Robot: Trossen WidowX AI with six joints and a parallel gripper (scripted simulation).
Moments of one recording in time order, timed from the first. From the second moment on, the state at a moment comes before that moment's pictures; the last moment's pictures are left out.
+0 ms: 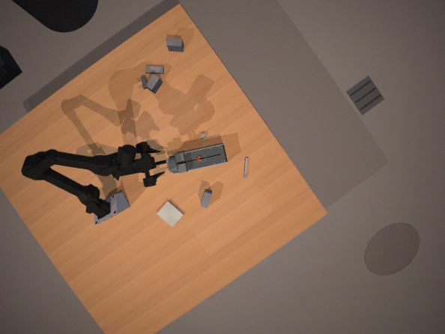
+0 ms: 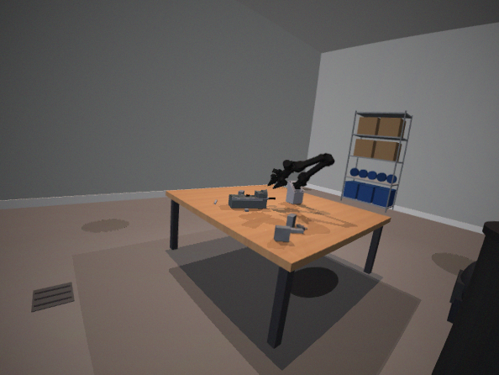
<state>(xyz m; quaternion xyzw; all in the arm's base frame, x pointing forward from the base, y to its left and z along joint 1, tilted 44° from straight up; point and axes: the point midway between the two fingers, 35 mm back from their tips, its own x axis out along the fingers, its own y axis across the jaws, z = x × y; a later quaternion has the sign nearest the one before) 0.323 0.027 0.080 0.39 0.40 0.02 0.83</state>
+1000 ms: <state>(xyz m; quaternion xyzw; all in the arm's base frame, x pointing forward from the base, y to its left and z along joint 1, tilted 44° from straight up) 0.401 -0.037 0.089 0.36 0.38 0.09 0.85</state>
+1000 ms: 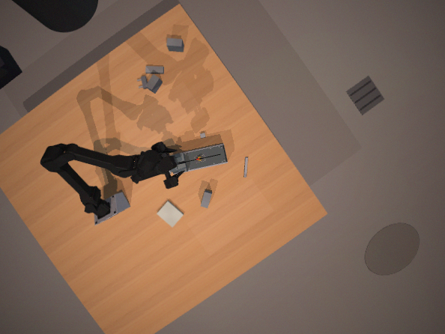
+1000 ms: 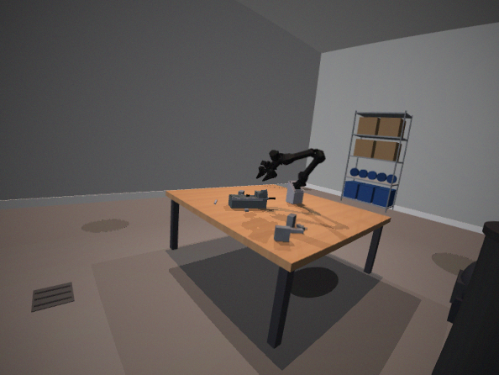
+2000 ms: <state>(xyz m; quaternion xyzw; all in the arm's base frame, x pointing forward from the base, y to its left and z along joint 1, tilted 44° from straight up) 0.442 -0.014 0.015 0.36 0.36 0.13 0.85</state>
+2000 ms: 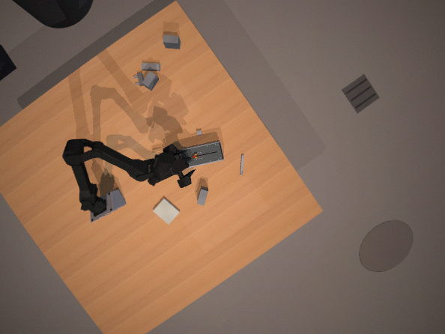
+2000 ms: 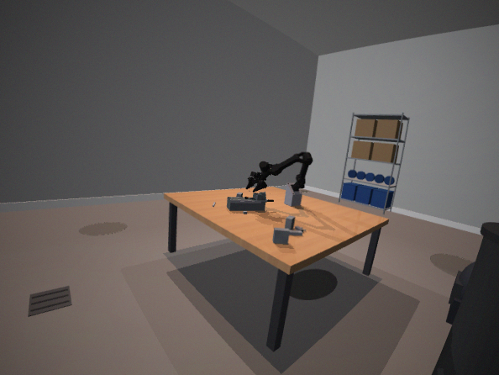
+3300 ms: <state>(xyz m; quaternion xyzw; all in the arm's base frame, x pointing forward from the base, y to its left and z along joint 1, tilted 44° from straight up) 0.378 -0.025 0.105 0.38 0.38 0.07 0.84</state>
